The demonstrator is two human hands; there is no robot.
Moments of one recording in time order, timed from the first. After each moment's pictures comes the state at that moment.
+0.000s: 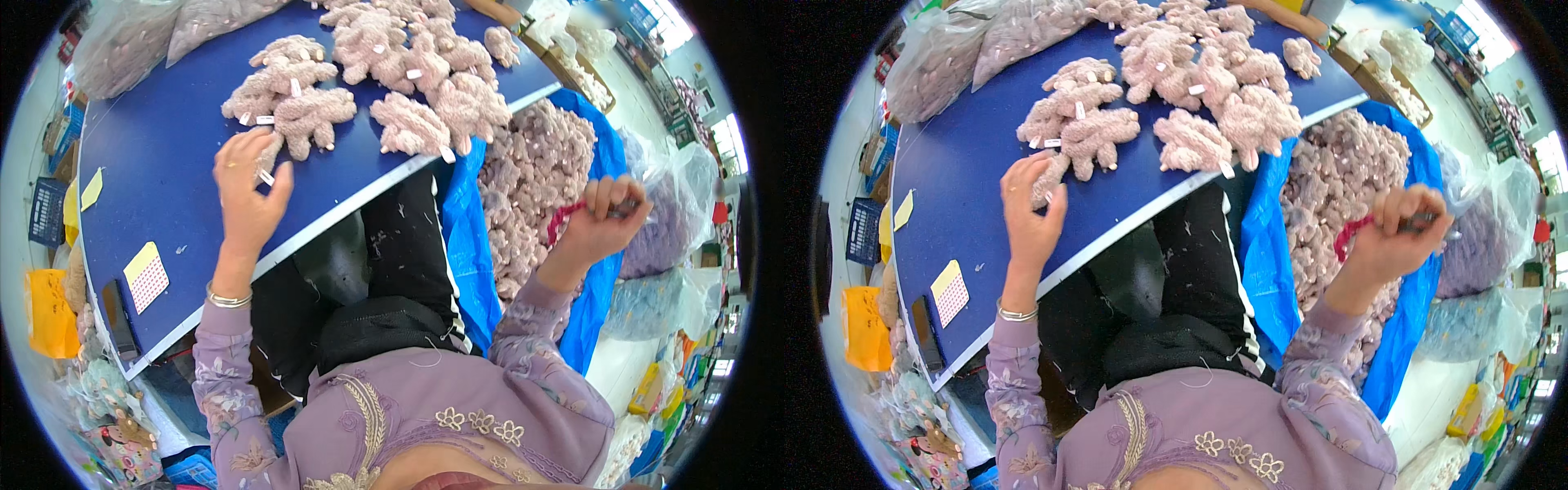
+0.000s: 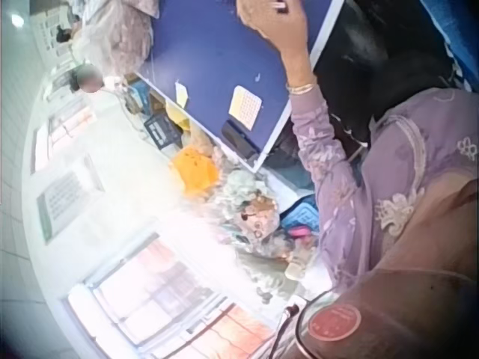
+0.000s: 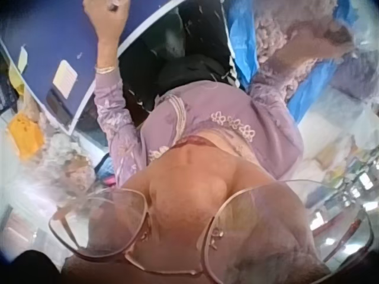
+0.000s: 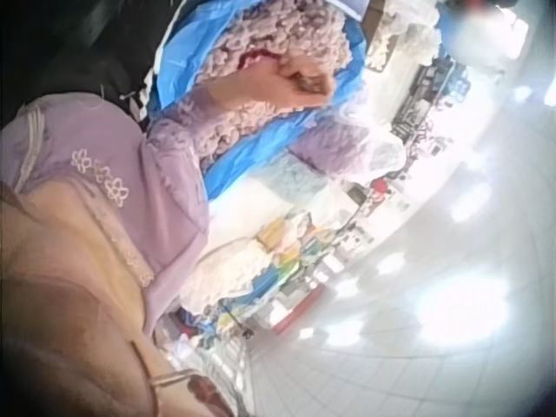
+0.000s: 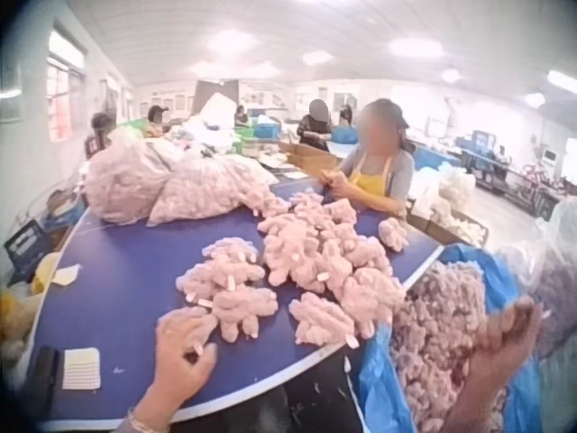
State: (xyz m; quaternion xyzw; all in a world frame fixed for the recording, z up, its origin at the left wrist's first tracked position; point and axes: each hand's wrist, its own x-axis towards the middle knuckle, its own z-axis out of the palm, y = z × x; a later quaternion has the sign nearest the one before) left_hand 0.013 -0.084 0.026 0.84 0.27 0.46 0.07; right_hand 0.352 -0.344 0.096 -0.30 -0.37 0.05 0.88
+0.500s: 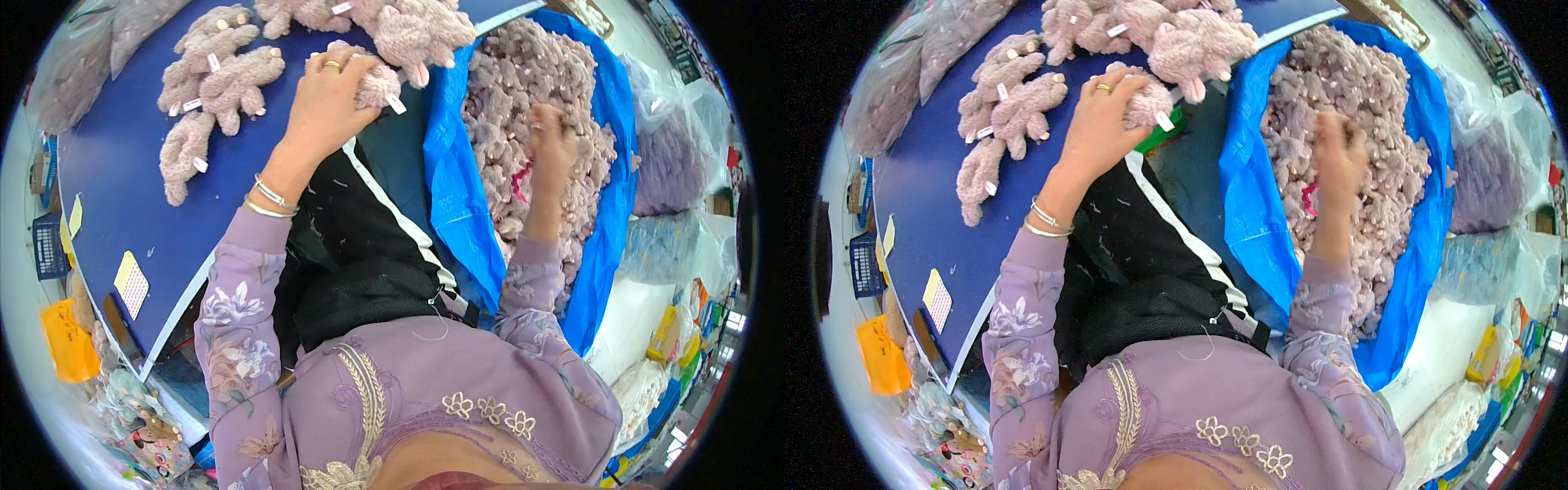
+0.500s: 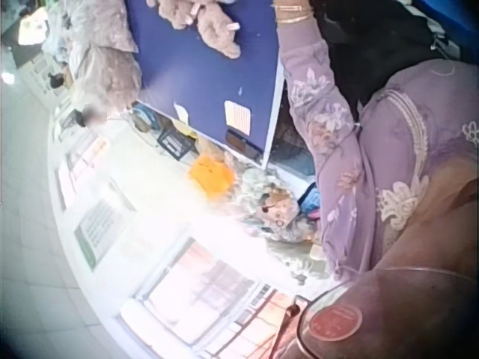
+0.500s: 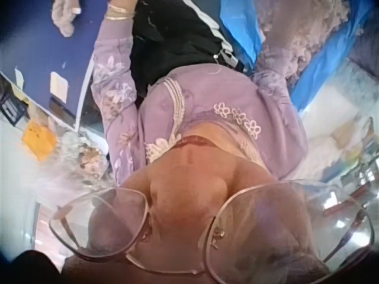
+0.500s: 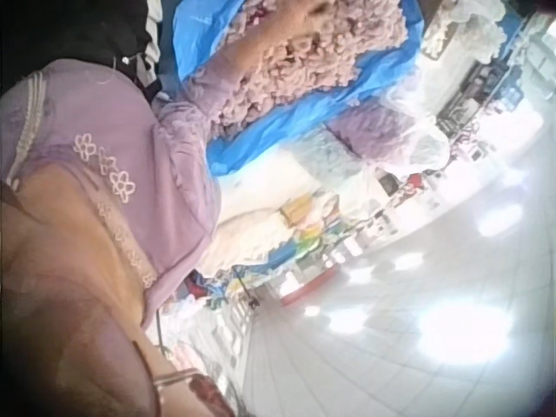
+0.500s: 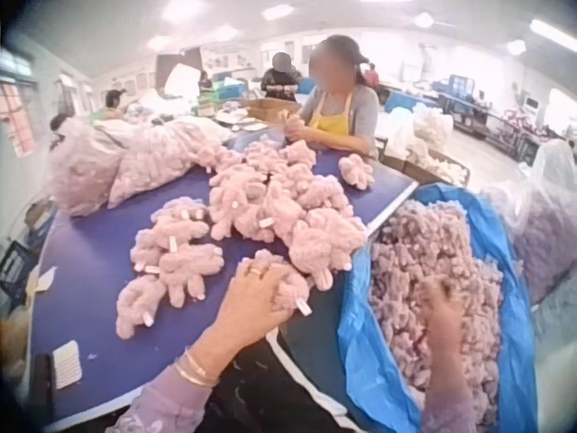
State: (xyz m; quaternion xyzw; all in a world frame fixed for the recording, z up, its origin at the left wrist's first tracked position) left_hand 0.184 -0.110 -0.004 0.94 0.16 0.26 0.11; right_hand 0.392 -0.350 -0.019 -0.69 -0.16 0.06 0.71
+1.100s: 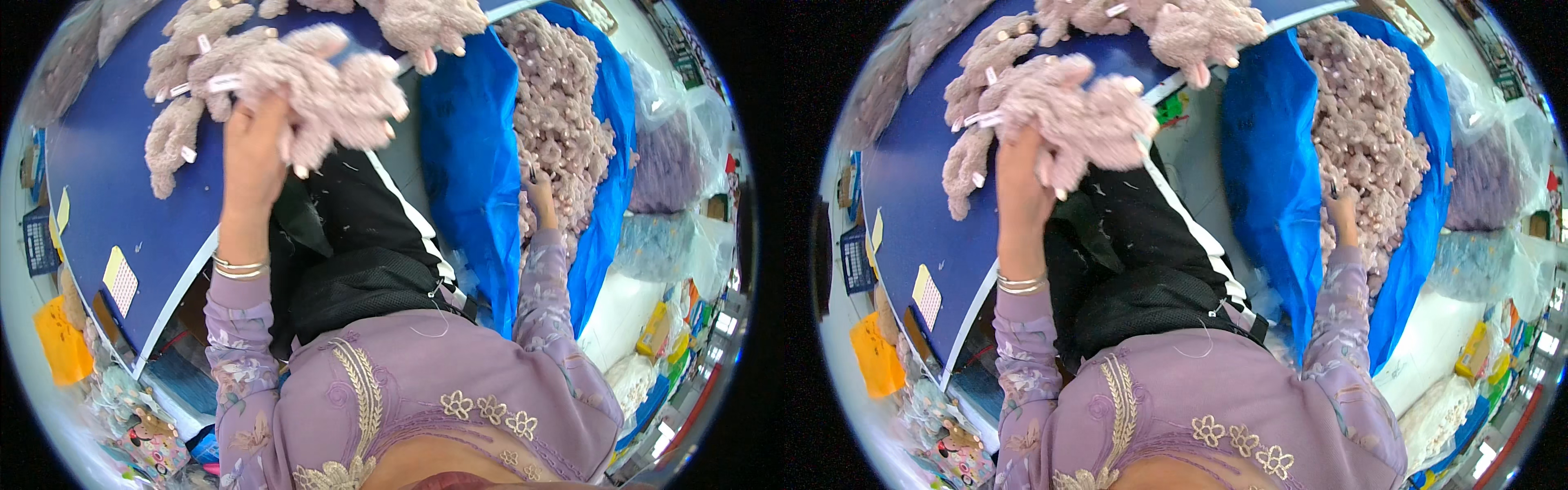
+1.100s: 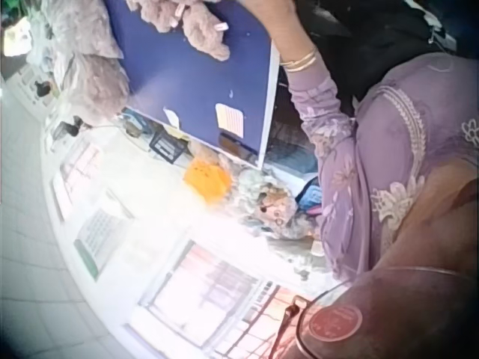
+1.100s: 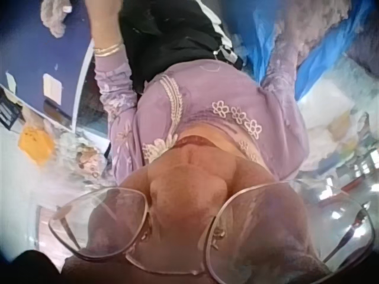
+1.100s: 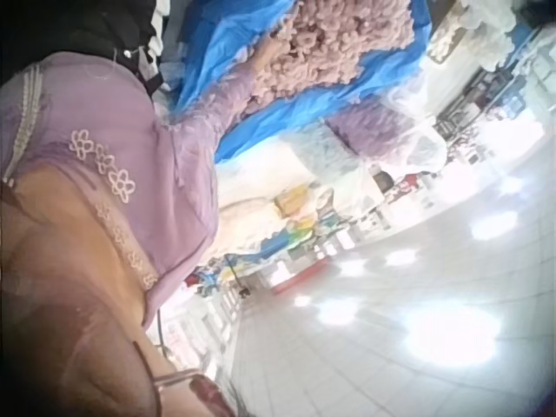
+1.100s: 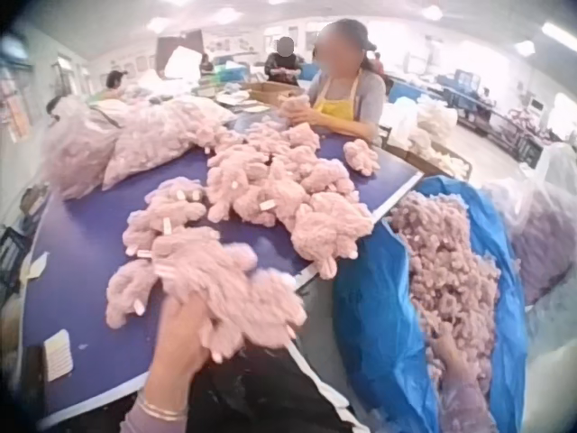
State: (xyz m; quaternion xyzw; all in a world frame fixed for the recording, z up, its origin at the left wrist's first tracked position) left_hand 0.114 -0.139 0.014 0.47 0.24 0.42 0.74; right_hand 0.515 -0.513 -0.256 -0.92 -0.14 0.16 0.31
